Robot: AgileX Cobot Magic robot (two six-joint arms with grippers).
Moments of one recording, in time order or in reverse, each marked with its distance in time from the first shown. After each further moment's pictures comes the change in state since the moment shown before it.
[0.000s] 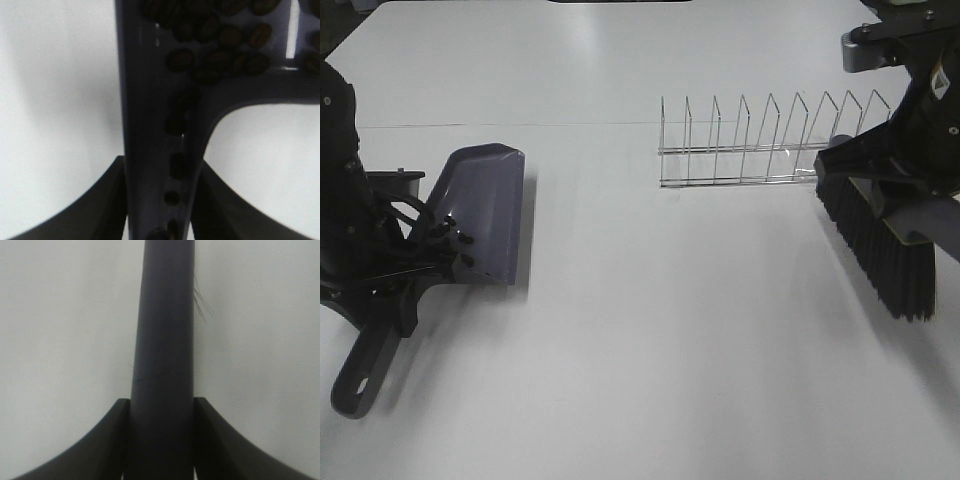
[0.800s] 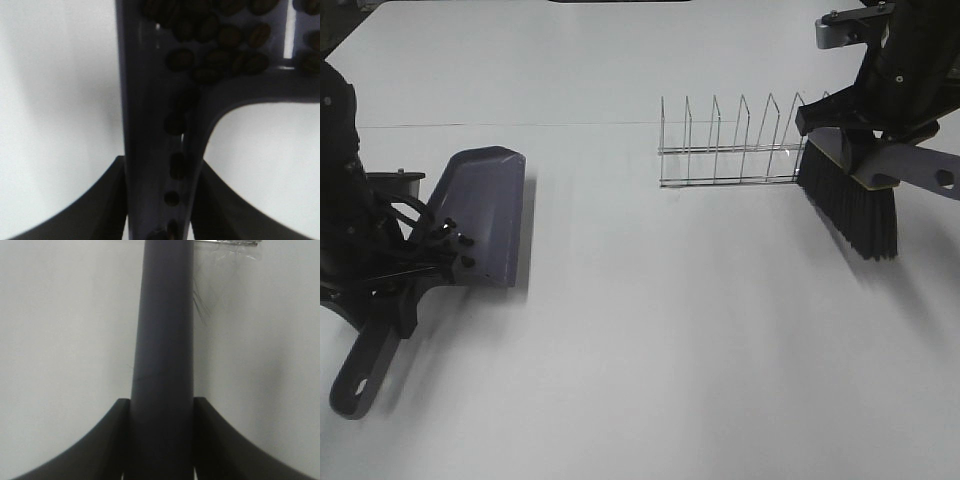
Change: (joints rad) left arm 0.000 0.000 0.000 0.000 0.004 0.000; right arm -0.139 0.371 -0.396 0.107 0.056 -0.223
